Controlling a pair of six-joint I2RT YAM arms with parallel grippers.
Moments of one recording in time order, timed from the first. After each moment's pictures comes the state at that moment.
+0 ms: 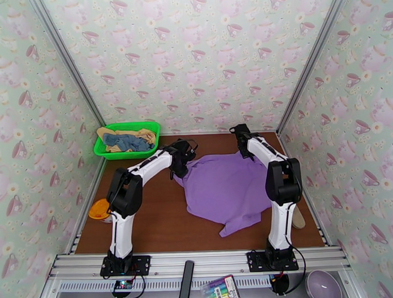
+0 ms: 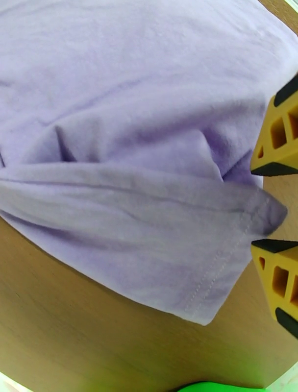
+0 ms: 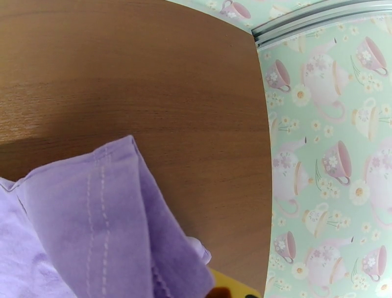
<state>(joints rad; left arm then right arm) -0.51 2.09 1.71 -0.87 -0.09 0.28 0.18 2.09 1.75 -0.83 0.64 -0.04</state>
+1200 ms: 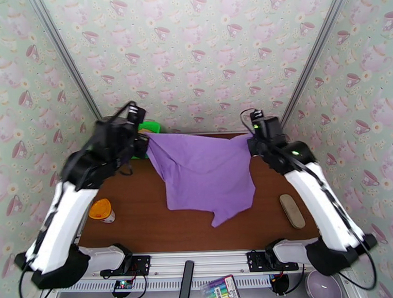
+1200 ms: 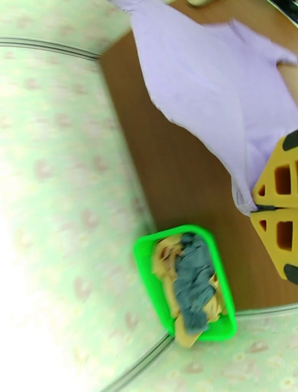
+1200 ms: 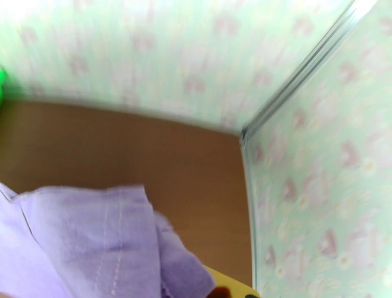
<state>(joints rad) -0.54 1.28 1.94 -1.07 -0.33 0.02 0.45 1.28 1.78 -1.07 0.55 -0.06</state>
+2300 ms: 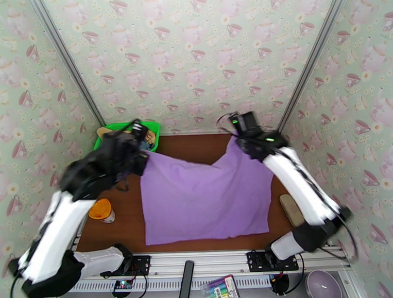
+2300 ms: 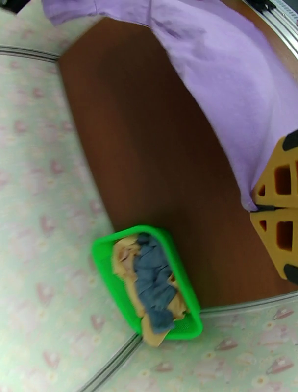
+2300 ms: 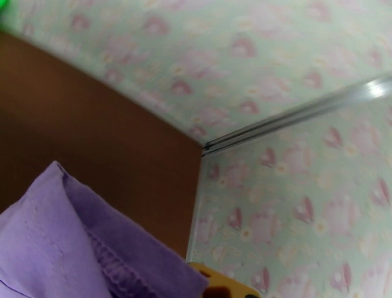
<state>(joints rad) -0.59 1.28 1.67 -1.11 -0.38 -0.03 0.50 1.64 1.74 -0.97 0.68 -0.41</state>
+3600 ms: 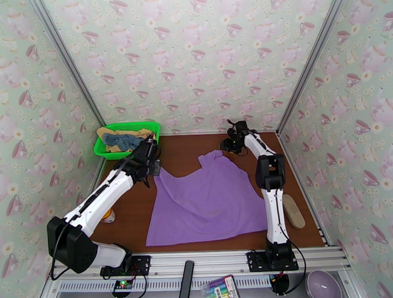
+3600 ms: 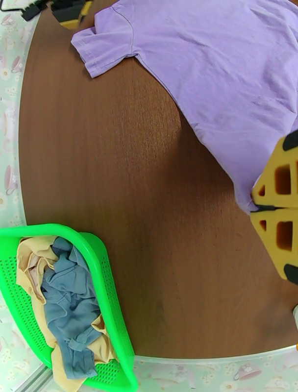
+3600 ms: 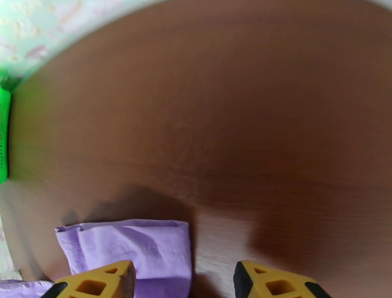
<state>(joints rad) -0.42 1.42 1.28 -0.76 -0.31 -0.19 0.12 2.53 2.23 -0.82 -0.42 0.21</state>
